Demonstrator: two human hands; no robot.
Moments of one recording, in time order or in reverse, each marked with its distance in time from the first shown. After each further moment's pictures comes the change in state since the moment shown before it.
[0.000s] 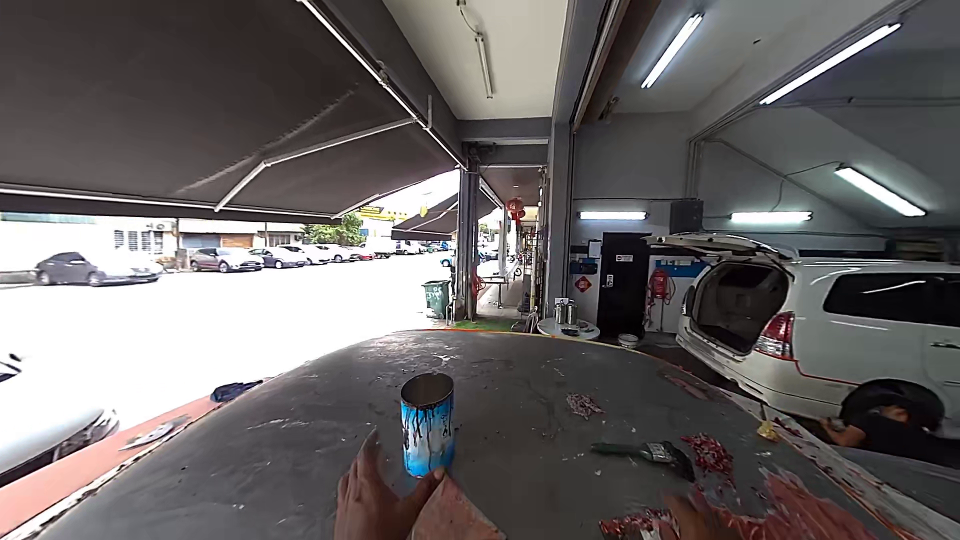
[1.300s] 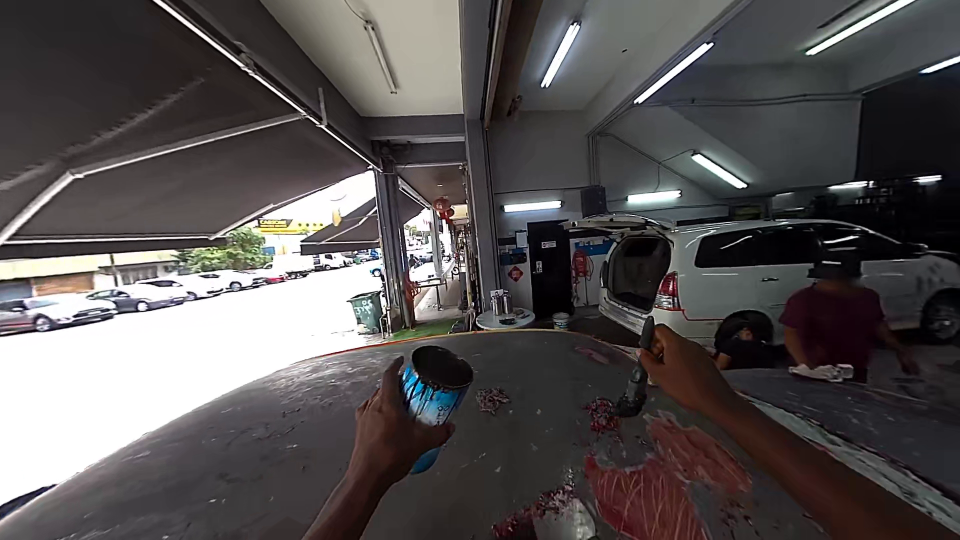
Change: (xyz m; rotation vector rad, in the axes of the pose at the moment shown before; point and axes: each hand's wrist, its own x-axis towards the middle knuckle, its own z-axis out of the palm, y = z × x) left_hand 0.048 0.188 0.118 0.084 -0.282 0.334; right_hand 0.105 0.143 -0.158 0.234 0.291 0.129
